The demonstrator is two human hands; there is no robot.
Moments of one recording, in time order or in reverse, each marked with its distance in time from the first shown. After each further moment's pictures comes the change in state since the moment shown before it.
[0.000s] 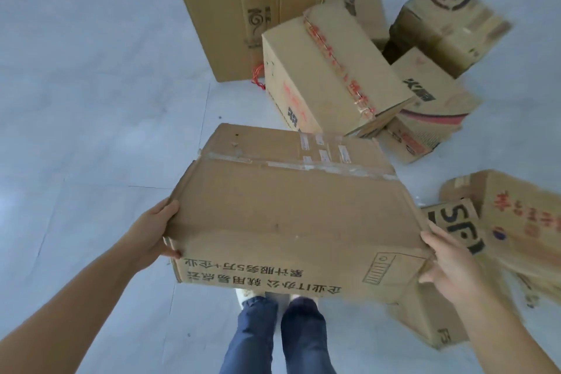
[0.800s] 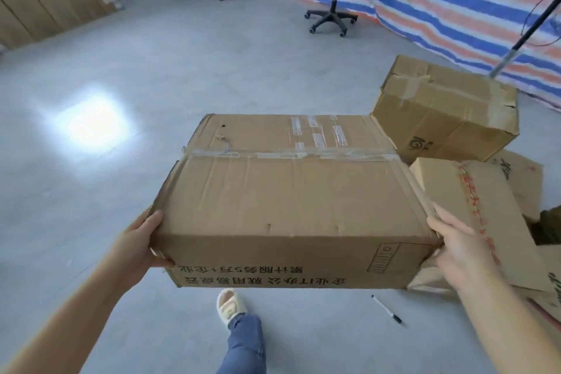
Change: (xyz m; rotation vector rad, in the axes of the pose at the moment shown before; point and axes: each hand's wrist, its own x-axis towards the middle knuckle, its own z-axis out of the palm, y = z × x) left_hand -0.197 -0.098 -0.213 -0.751 0.576 0.259; right_hand -0.163 -0.095 0.273 -0.256 -0.512 -0.331
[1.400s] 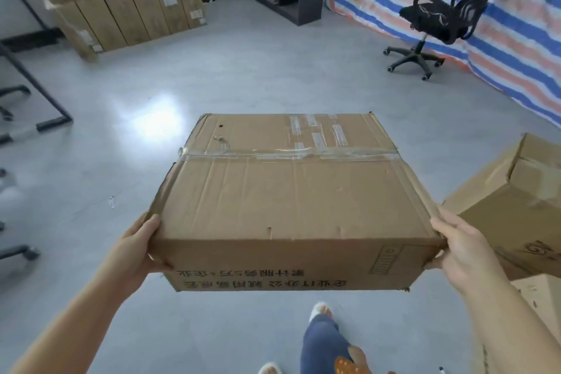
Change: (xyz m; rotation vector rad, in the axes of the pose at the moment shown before) left_hand 0.192 0.150 -0.152 -0.168 0.205 0.055; right_hand 0.093 -0.055 0.353 -0.201 -0.266 -0.095
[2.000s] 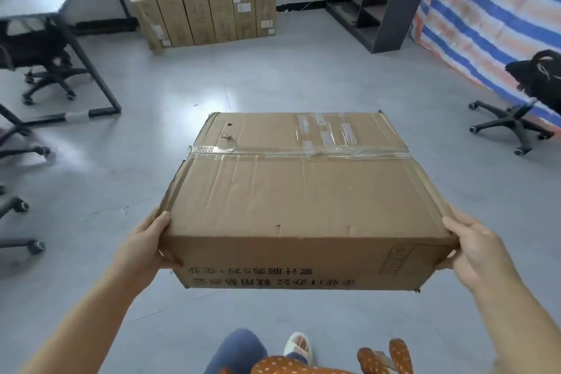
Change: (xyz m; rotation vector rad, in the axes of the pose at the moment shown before) left_hand 0.247 0.130 0.113 -0.172 0.257 -0.024; right_hand 0.333 -0.172 0.204 -0.159 -0.221 -0.035
